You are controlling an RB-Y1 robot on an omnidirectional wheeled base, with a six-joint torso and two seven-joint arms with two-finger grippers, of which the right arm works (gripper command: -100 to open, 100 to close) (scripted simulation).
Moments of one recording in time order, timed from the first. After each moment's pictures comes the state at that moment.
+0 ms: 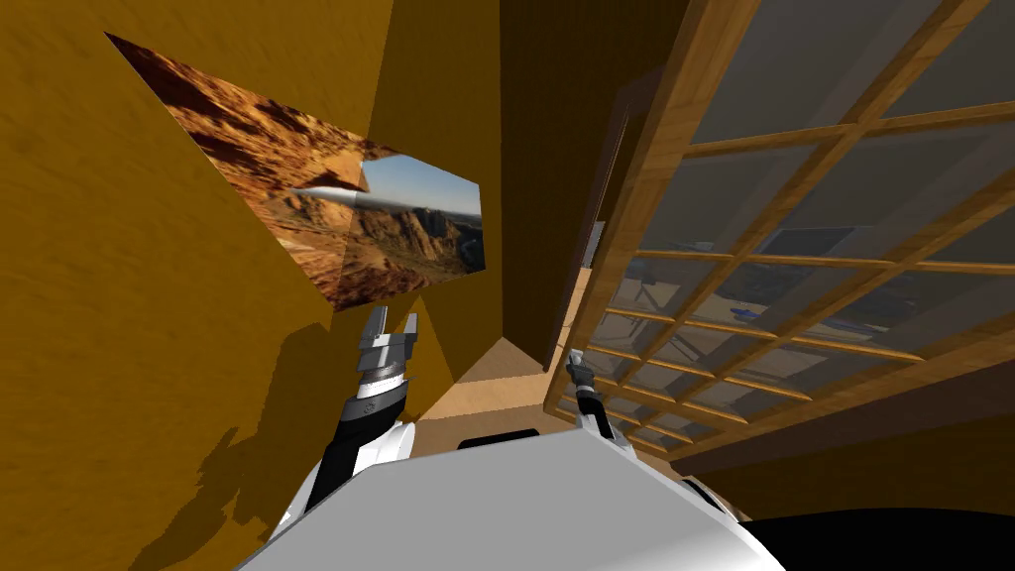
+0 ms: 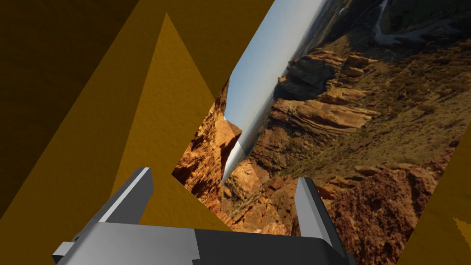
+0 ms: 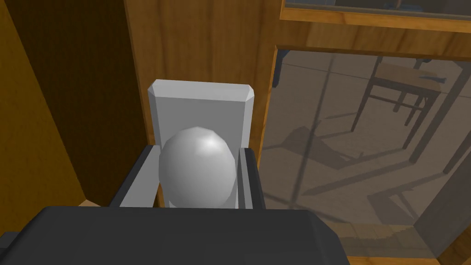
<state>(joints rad) -0.05 -0.25 -0.08 -0.59 -0.36 -0.87 -1.58</state>
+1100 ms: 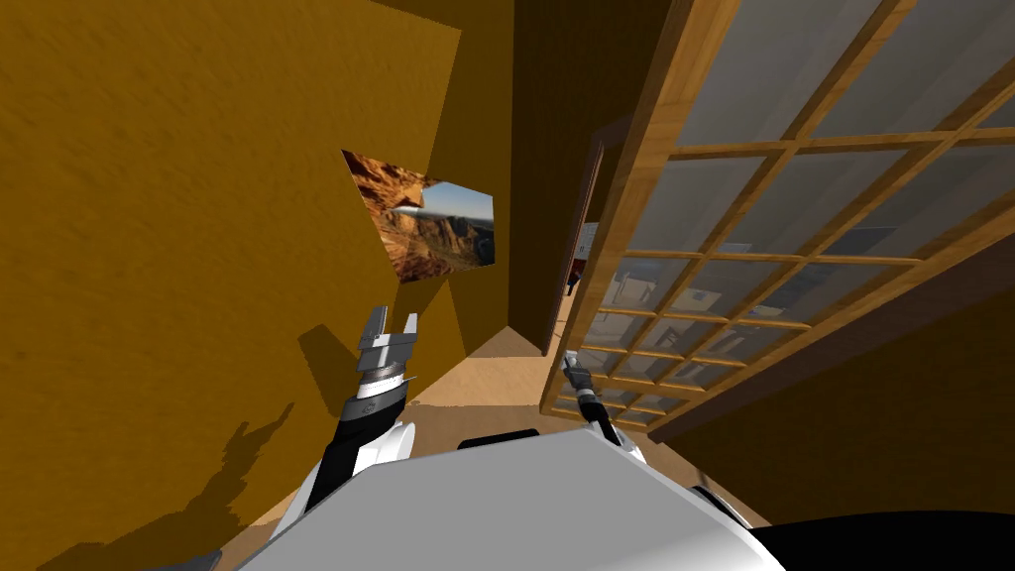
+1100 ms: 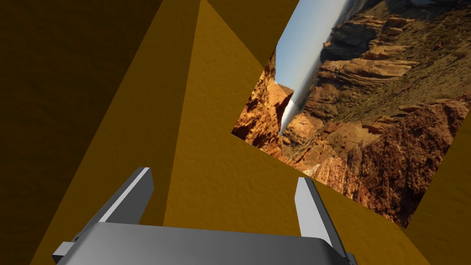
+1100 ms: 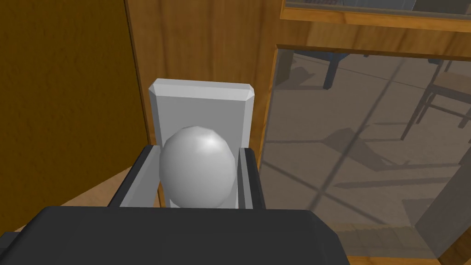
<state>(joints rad) 0.00 -0.30 0.04 -0.62 -0.28 -0.90 -1.70</state>
